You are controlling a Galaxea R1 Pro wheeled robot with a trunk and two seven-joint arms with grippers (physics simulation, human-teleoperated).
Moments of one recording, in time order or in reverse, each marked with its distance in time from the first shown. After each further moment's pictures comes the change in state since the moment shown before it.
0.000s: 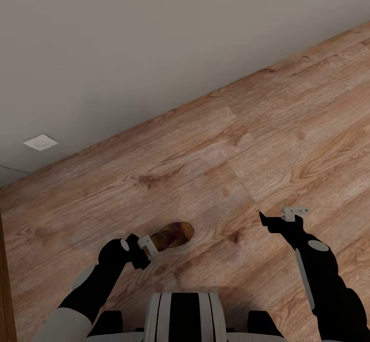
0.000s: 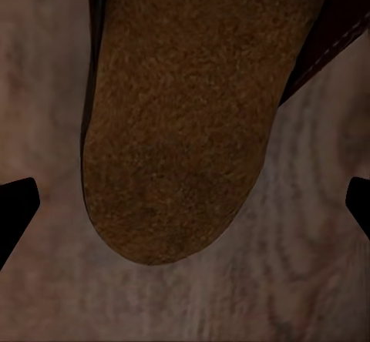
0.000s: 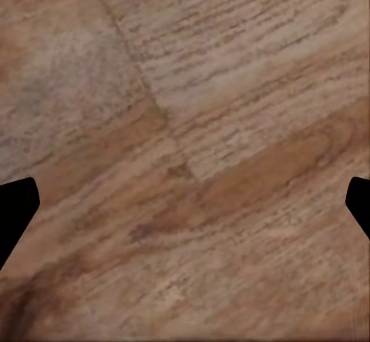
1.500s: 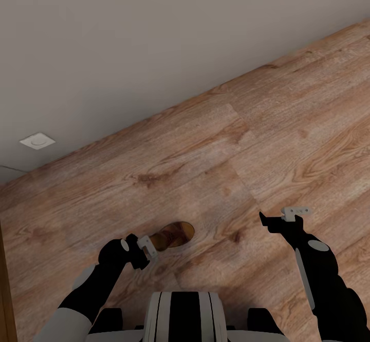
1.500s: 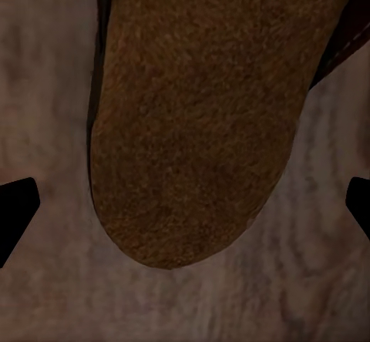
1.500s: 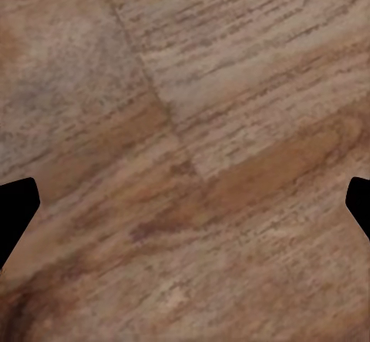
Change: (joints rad) left arm 0.001 0.000 0.002 0.000 -0.026 0.000 0.001; right arm 0.000 0.000 0.000 0.000 0.000 0.000 0.000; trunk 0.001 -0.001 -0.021
